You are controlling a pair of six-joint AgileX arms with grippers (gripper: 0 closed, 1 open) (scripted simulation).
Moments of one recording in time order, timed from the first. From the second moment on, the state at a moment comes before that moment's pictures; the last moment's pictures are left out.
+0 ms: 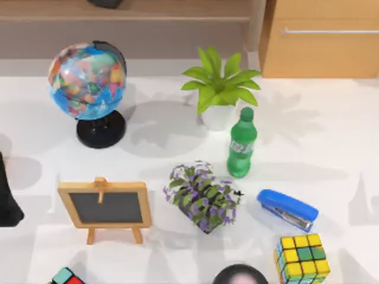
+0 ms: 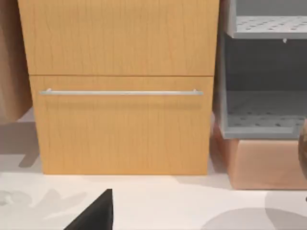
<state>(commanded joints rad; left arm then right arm) 0.00 0.00 0.00 0.00 0.00 0.00 0.00 0.00 0.00 0.00 0.00 0.00</state>
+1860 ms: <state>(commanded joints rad) 0.00 0.00 0.00 0.00 0.00 0.00 -0.37 1.08 0.63 0.53 -0.41 -0.21</state>
